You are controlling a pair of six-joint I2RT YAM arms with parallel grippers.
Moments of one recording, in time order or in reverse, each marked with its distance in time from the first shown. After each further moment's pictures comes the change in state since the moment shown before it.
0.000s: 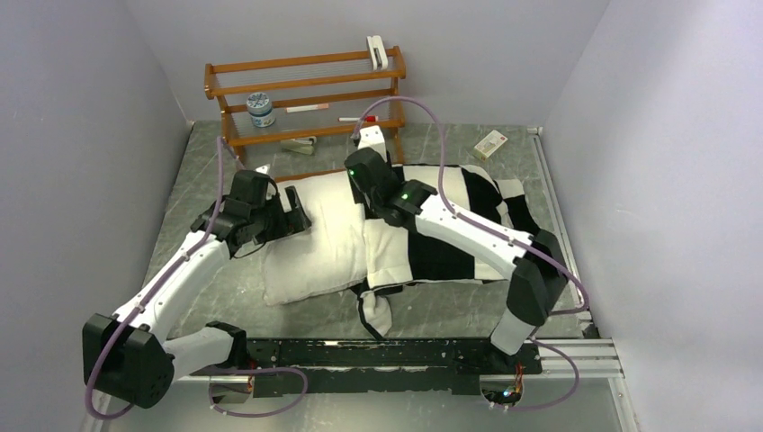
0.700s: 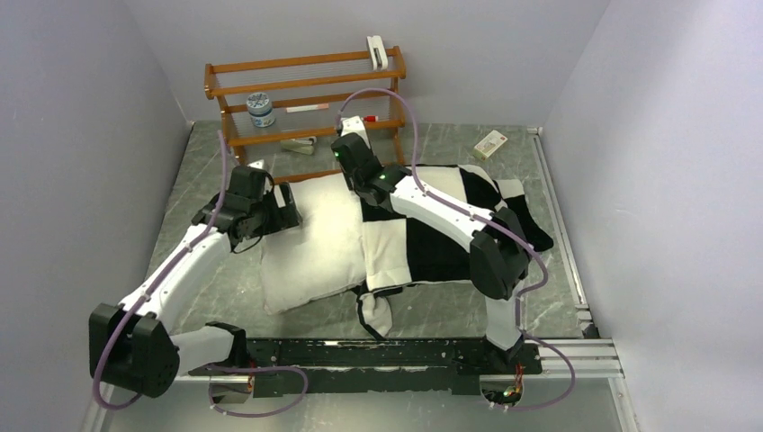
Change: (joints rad) left arm 0.048 0.037 0.048 -0.020 -0.128 0.079; right arm -0.084 0.257 0.200 0.022 -0.074 -0.119
